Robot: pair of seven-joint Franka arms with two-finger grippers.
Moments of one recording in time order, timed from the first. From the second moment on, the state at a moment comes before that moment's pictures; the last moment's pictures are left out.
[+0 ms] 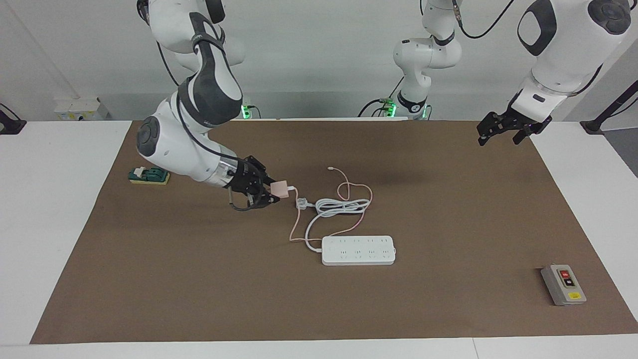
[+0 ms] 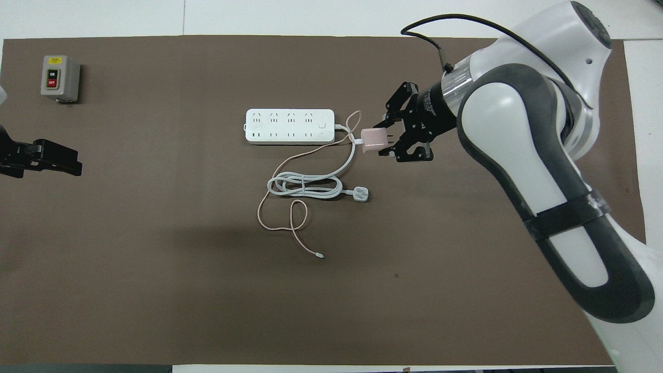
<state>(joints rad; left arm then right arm) -0.09 0.00 0.05 -1.63 0.00 1.55 0.01 0.20 0.38 0.08 -1.48 0.61 1.82 1.58</state>
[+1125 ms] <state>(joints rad) -0.08 0.00 0.06 -1.63 -0.08 1.53 0.01 0.47 0.40 0.08 -1.50 0.56 2.04 1.78</state>
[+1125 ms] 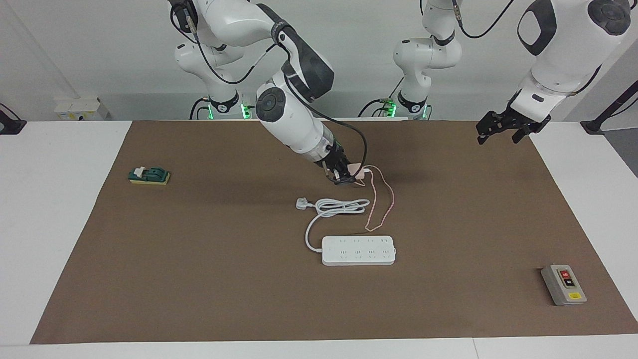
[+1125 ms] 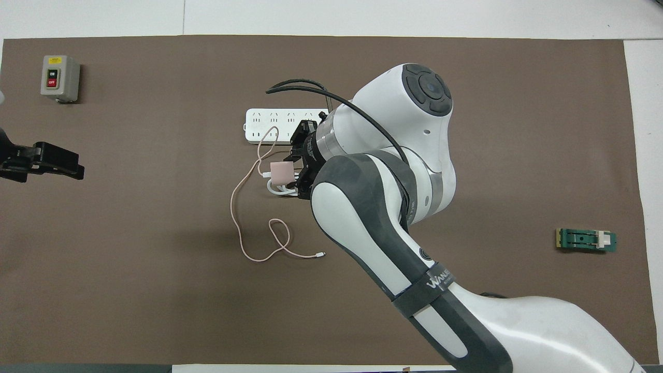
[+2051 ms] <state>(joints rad) -0.01 0.10 0.04 -1.95 -1.04 1.75 0.34 0.47 0.40 0.08 -1.51 0.56 2.06 1.78</state>
